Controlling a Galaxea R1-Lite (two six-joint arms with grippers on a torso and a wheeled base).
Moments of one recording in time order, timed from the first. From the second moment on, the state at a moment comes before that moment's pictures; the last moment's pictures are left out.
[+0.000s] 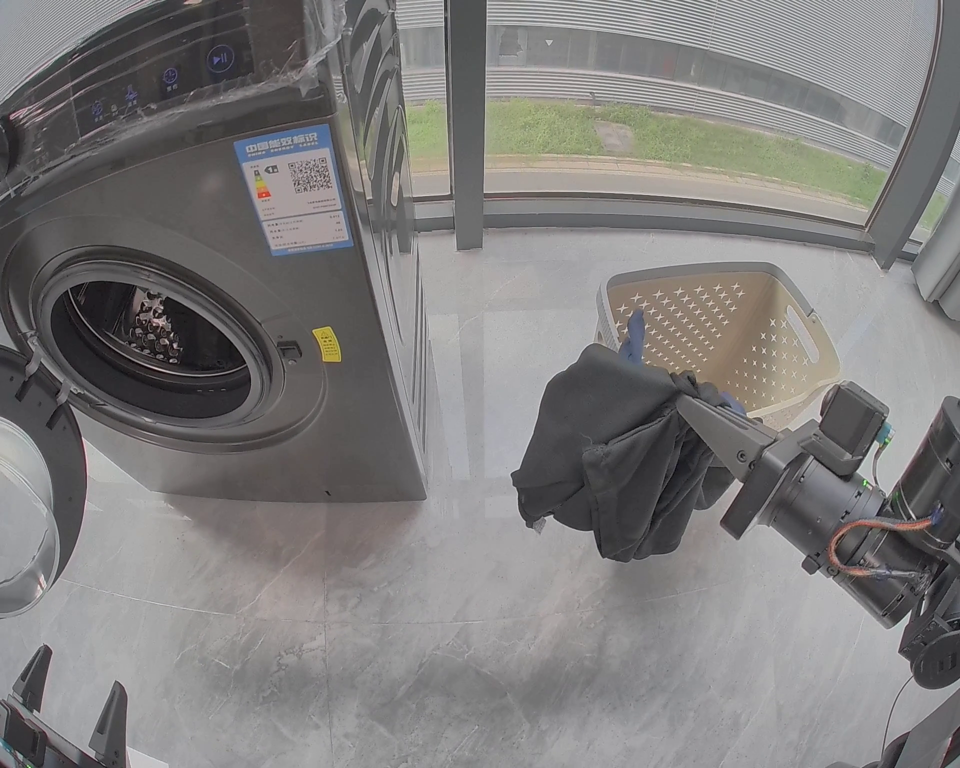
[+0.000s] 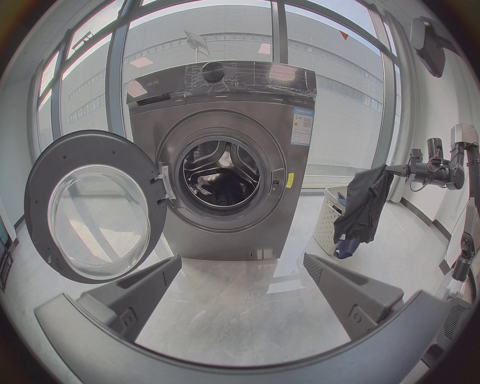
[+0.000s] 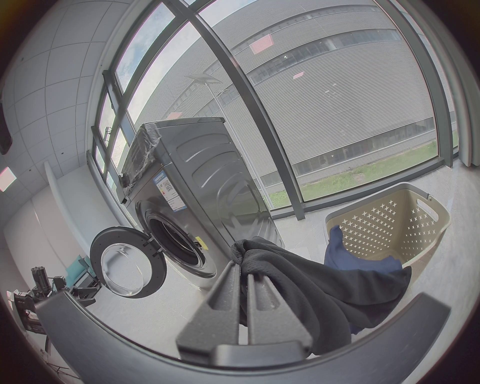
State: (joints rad) left arm 0.00 0.02 -0.02 0.00 0.01 -0.02; right arm 0.73 1.51 -0.41 -1.26 -0.13 0.21
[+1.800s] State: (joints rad) left arm 0.00 0.02 -0.02 0.00 0.01 -0.02; right arm 0.73 1.53 -0.41 -1.26 -0.13 0.21
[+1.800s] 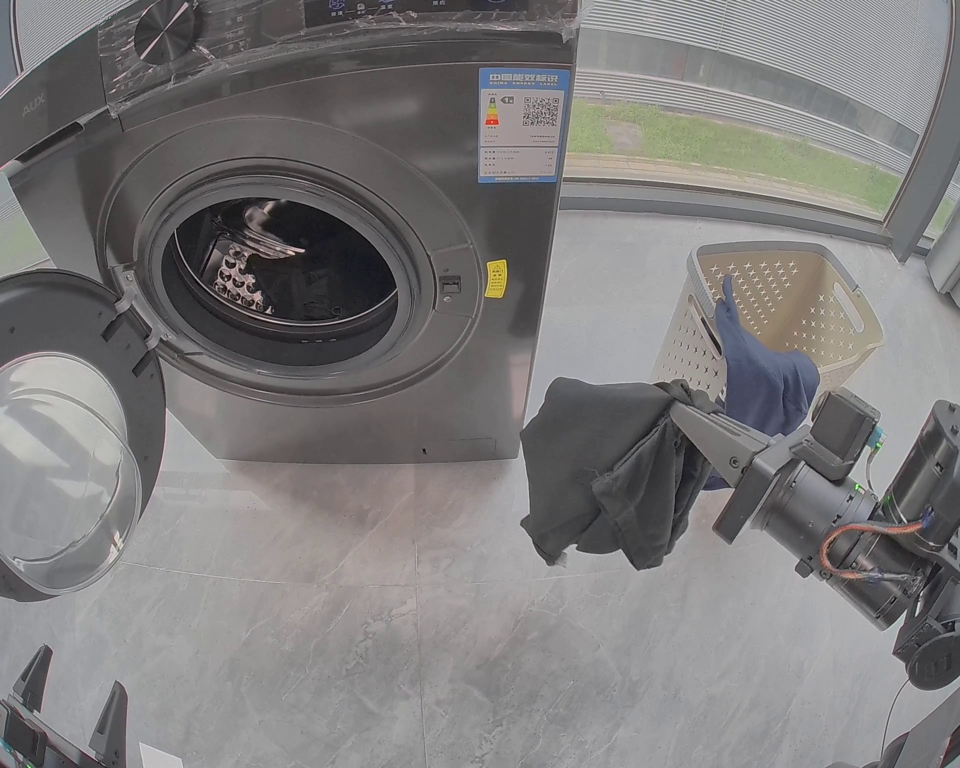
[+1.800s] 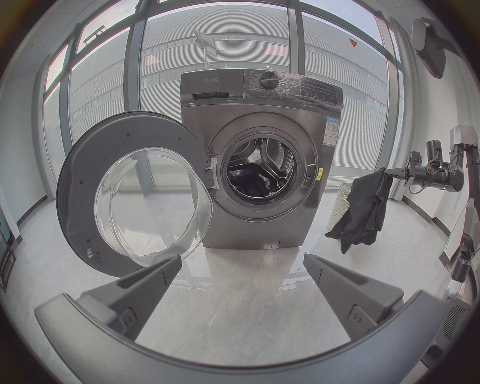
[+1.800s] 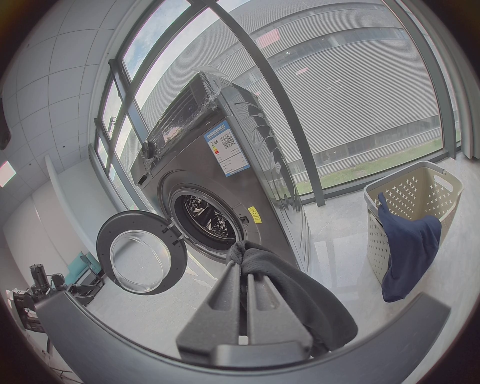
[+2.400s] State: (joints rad) left arm 0.00 0.02 -0.02 0.00 0.01 -0.02; right arm 0.73 1.53 -0.40 -1.26 -0.13 0.21
